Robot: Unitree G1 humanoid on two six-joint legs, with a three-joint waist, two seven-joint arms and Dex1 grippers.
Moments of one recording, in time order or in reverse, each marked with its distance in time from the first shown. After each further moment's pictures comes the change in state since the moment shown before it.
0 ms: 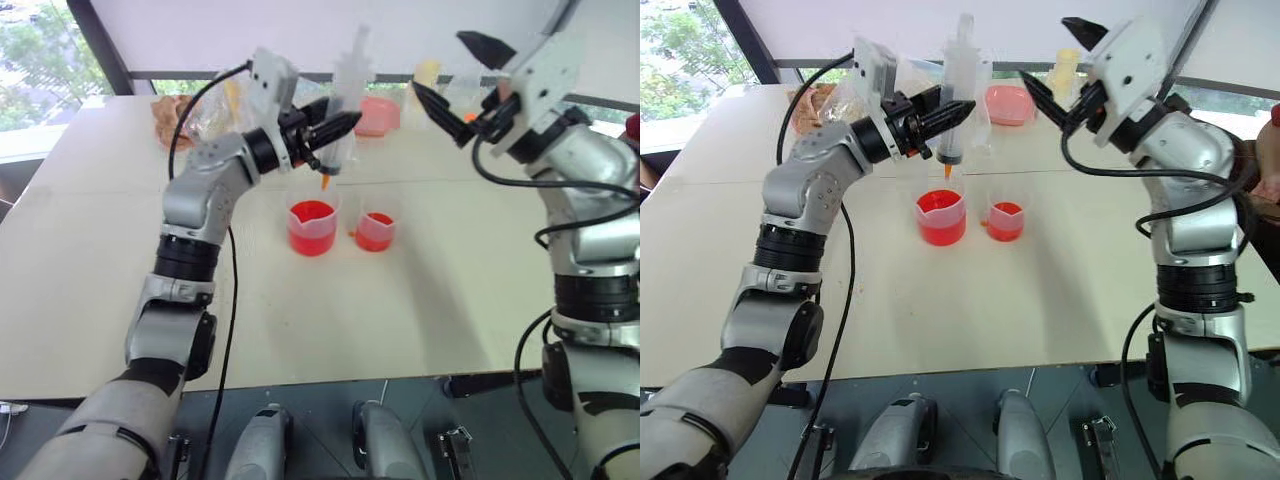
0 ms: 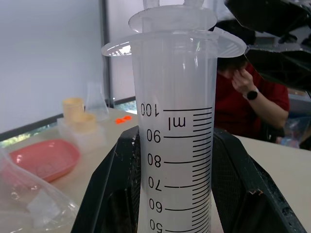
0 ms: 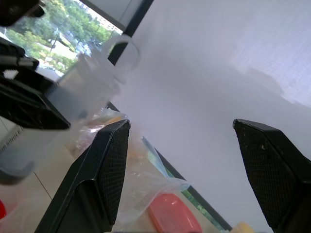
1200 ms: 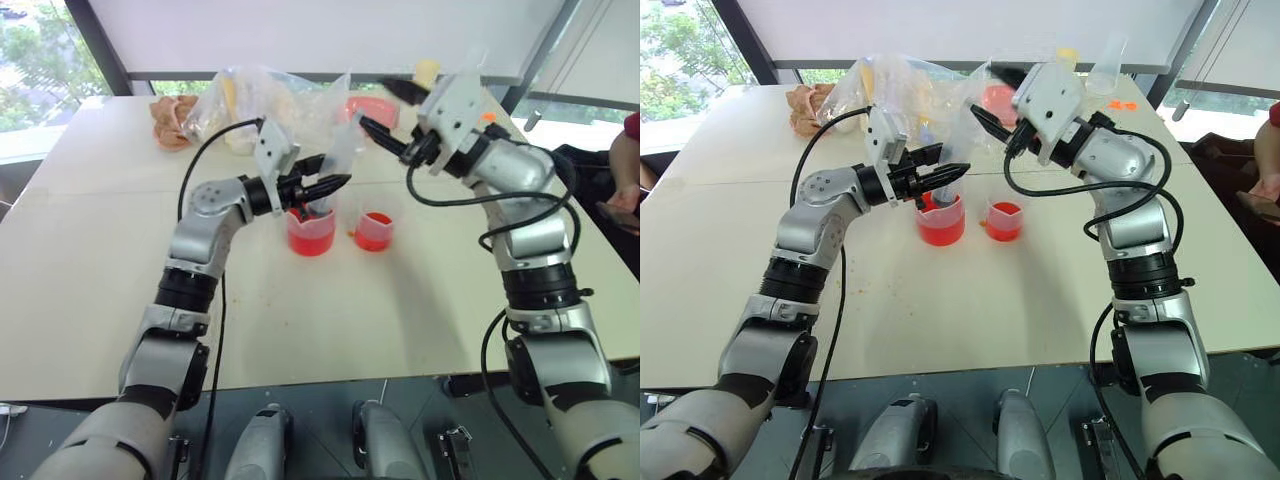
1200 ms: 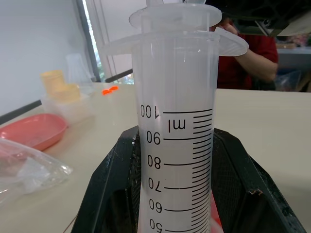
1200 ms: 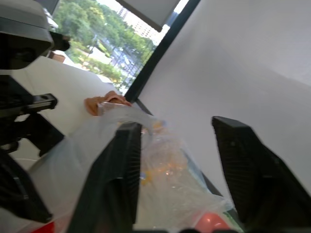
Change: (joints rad) left arm 0.150 0.019 -0.041 0.041 0.120 -0.196 -0.111; right arm -0.047 0.120 0.122 0.158 -0.075 -0.136 0.108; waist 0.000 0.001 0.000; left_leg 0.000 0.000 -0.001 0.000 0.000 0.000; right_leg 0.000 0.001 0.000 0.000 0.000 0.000
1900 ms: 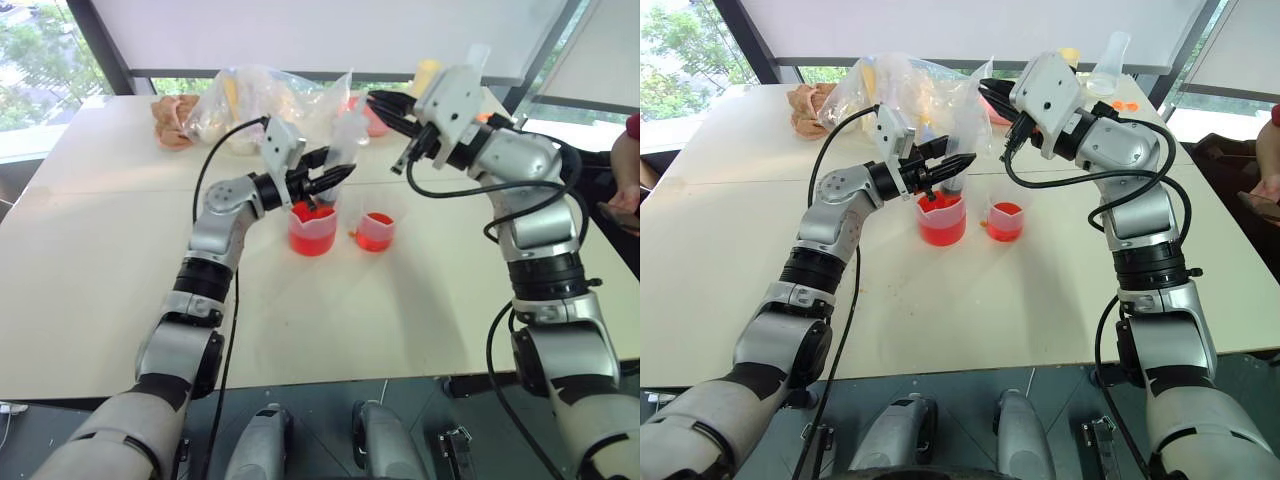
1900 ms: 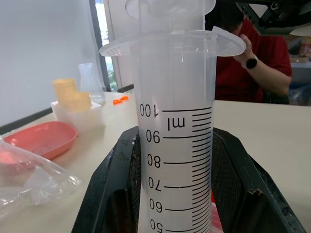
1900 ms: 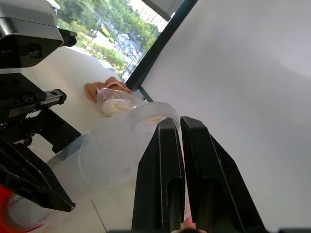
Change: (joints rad) left arm -0.064 -0.070 0.005 0.156 0.012 -0.097 0.014; right arm -0.058 -0.046 -0.009 0.059 -0.032 0.000 -0.011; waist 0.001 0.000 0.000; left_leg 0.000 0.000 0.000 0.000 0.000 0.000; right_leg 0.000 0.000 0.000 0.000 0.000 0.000
